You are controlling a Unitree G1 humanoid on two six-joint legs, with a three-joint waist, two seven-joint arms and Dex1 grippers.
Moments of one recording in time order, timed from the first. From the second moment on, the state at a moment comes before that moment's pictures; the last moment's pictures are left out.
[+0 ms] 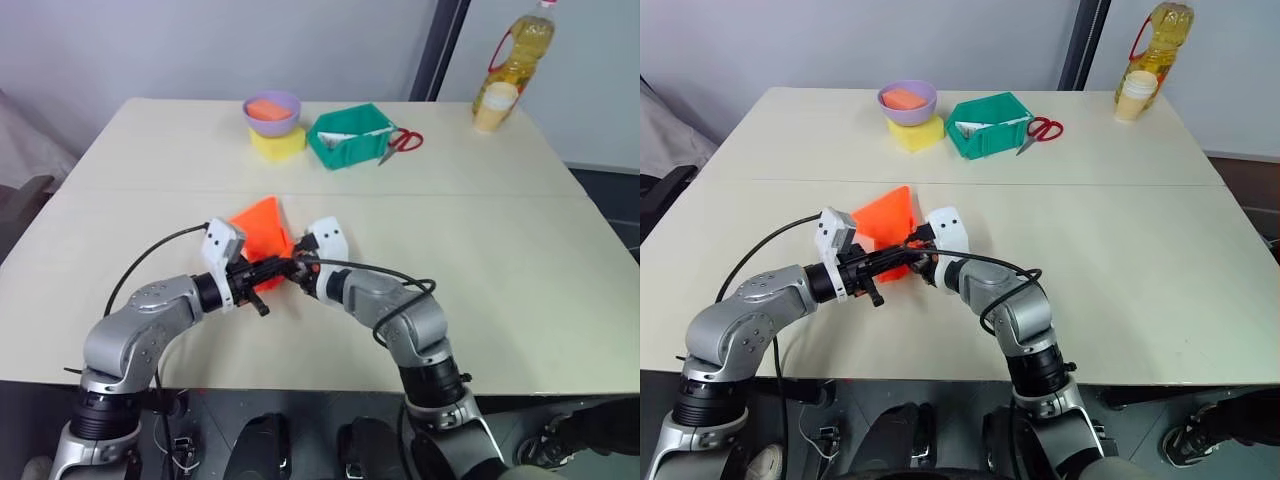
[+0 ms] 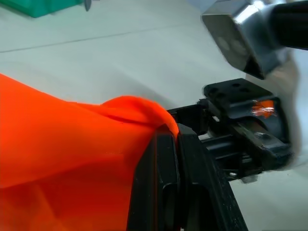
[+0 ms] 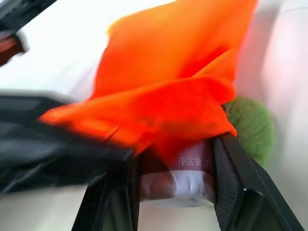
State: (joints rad) left arm -0.27 0.49 0.07 -0.38 -0.66 0.82 -0.65; right arm -0.51 0.11 0.16 -0.15 0.26 1.01 0.23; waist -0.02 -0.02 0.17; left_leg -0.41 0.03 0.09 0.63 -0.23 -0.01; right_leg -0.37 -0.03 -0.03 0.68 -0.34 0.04
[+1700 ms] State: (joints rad) left arm -0.26 0.55 0.25 -0.20 -0.74 0.85 -0.66; right arm -0.49 -0.12 0.41 -0.26 0.27 0.95 0.48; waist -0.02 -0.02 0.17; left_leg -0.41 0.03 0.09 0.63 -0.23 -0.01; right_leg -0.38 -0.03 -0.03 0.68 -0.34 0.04
